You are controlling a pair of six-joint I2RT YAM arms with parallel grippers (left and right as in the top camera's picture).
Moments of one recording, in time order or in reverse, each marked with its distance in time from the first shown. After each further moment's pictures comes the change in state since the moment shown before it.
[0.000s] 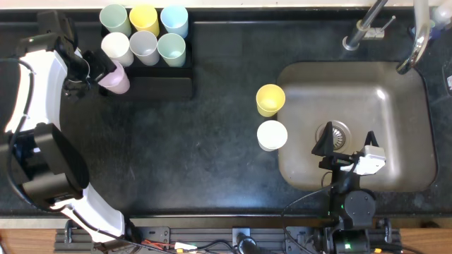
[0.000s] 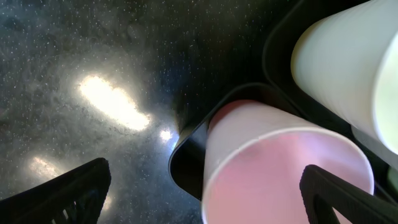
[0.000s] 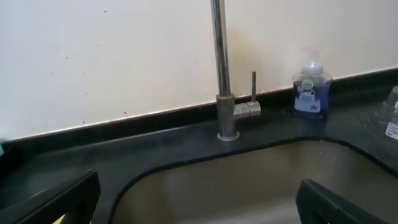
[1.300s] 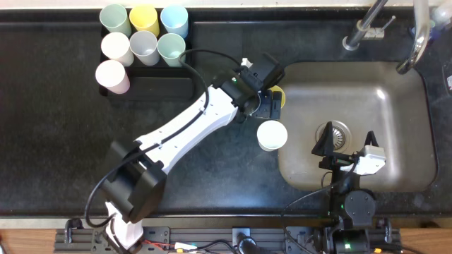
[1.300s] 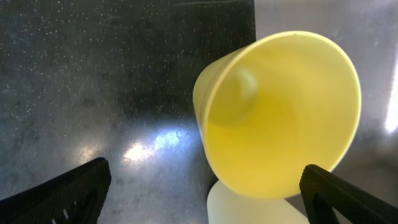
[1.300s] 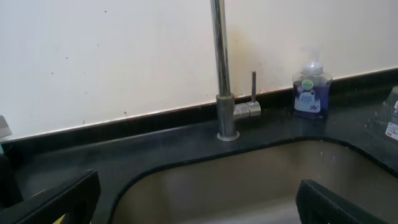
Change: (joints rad) left arm -1.019 0.051 0.037 0.159 -0.026 -0.185; right arm 0.000 0.000 0.000 0.000 0.000 0.000
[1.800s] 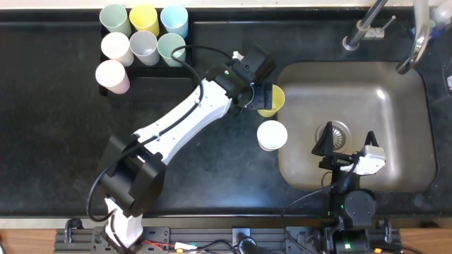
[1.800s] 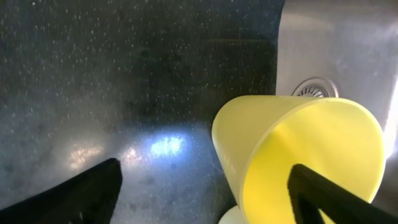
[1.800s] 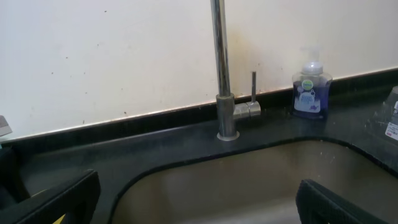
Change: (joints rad) left arm 0.055 0.022 0.000 0.045 -0.001 -0.021; right arm 0.000 0.000 0.000 0.000 0.000 0.000
